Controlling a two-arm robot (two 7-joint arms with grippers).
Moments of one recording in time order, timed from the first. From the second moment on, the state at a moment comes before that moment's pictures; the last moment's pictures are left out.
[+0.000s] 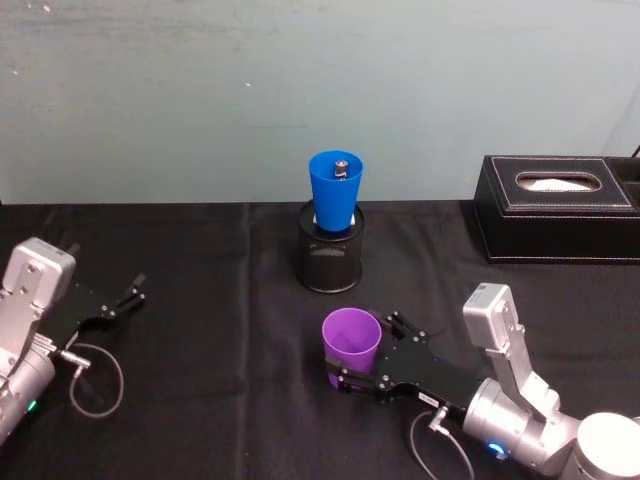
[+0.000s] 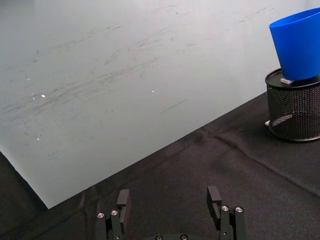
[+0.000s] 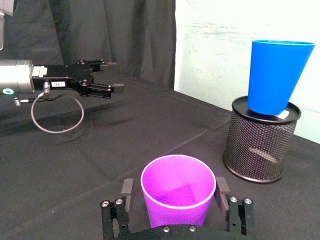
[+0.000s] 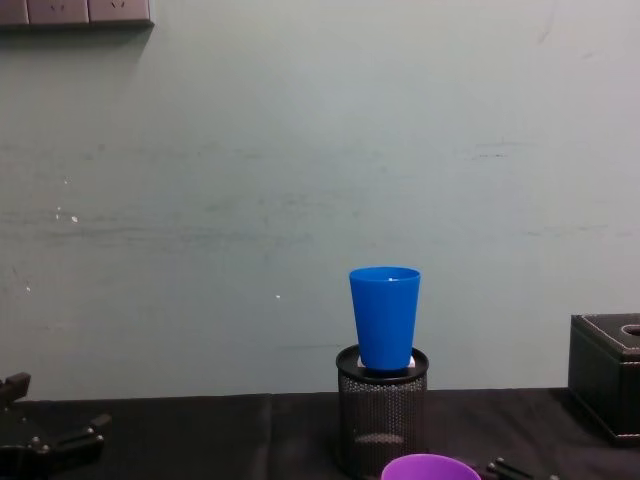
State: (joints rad) left arm -0.20 0.60 0.45 -1.41 -0.25 -0.12 0.03; right arm 0.22 0.41 -0.48 -1.30 0.37 -0.21 0.54
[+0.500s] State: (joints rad) left arm -0.20 0.60 0.45 -1.41 -0.25 -0.12 0.03; right arm 0.25 0.36 -0.46 -1.25 0.34 -0.21 0.55
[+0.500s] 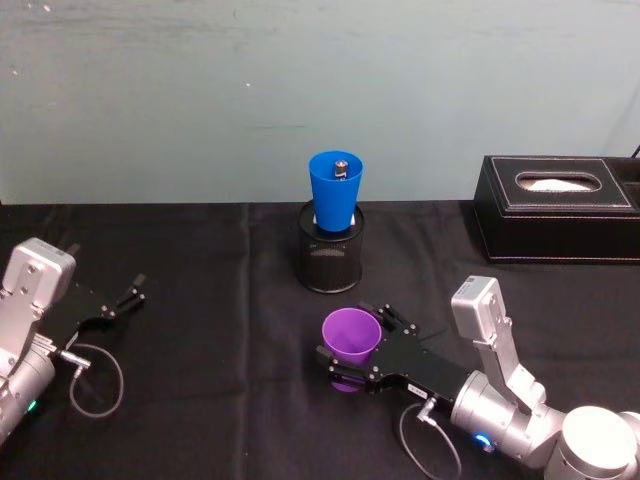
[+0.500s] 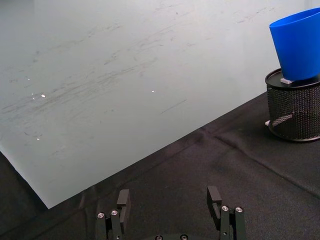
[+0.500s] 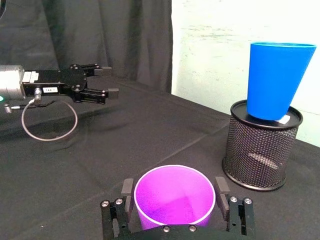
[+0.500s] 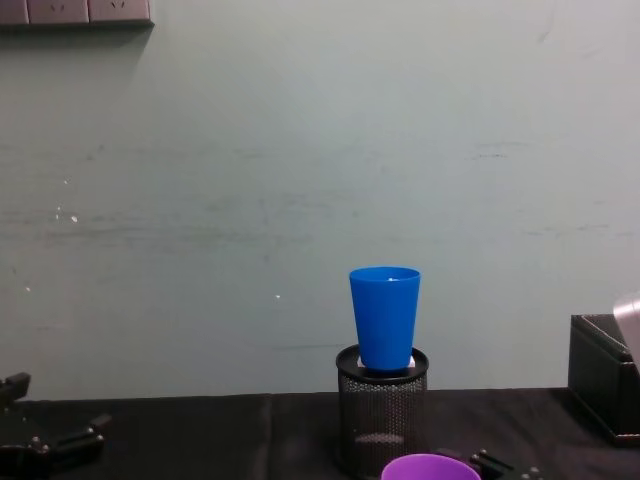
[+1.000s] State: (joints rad) left arm -0.20 0.60 0.45 -1.41 -0.25 -0.12 0.03; right arm 0.25 0.36 -0.46 -1.26 0.34 -0.21 0.55
